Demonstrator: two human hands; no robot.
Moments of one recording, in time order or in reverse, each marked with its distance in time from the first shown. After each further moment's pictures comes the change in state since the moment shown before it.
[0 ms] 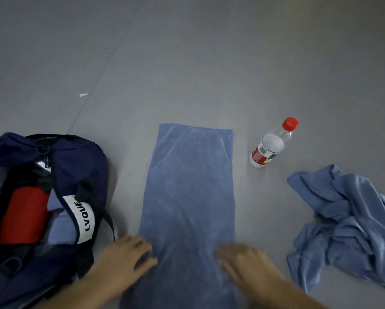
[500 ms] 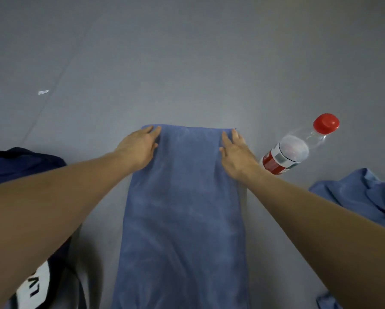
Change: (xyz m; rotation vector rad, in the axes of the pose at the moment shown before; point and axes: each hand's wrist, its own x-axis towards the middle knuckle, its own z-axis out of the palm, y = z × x) left_hand 0.320 -0.083 -0.087 -0.024 0.090 -0.175; right_hand 0.267 0.091 -0.130 0.026 0.332 0.336
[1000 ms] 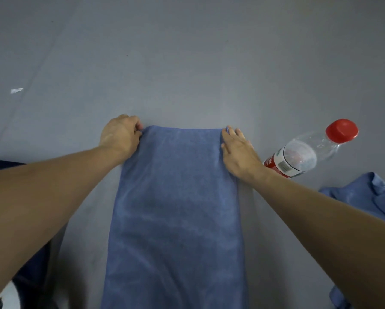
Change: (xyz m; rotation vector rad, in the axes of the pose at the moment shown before) left_hand 0.046 -0.017 0.001 -0.151 0.216 -0.214; right_hand 0.030 0.023 0.001 0.047 0.113 -0.103
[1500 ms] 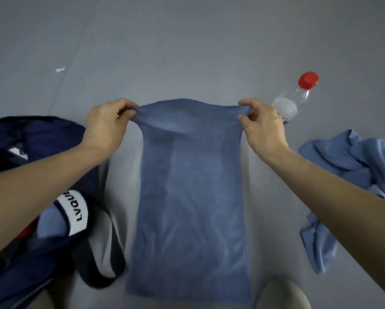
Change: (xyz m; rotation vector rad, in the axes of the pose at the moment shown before) left_hand -0.168 -0.026 -0.091 -0.276 0.255 0.149; right_hand -0.147 -0.060 -0.069 0.470 0.391 0.119
